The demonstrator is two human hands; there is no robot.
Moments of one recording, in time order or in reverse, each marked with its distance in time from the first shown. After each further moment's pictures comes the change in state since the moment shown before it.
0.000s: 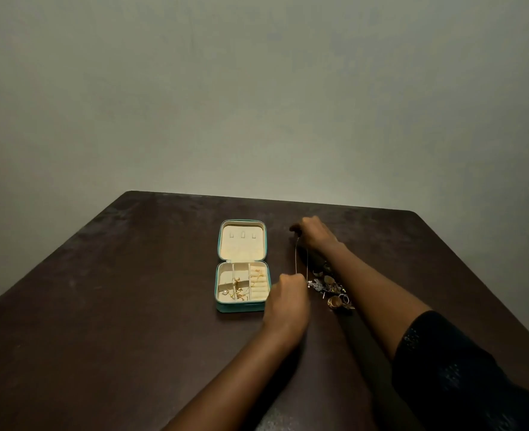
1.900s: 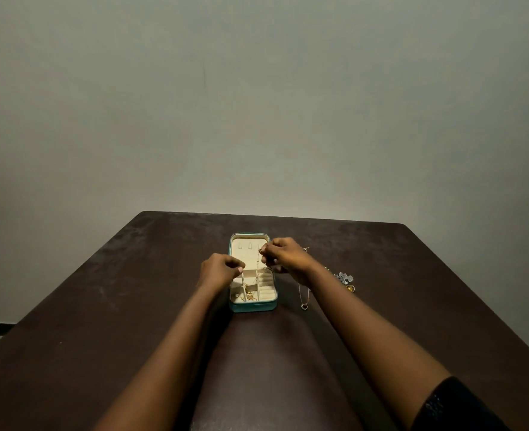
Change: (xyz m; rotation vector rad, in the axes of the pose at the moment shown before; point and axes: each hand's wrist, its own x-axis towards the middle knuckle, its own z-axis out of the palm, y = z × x) left_hand 0.035 -0.115 -0.062 -0.433 0.165 -0.155; right_hand -0.089 -0.099 -0.022 1.101 -0.153 0.106
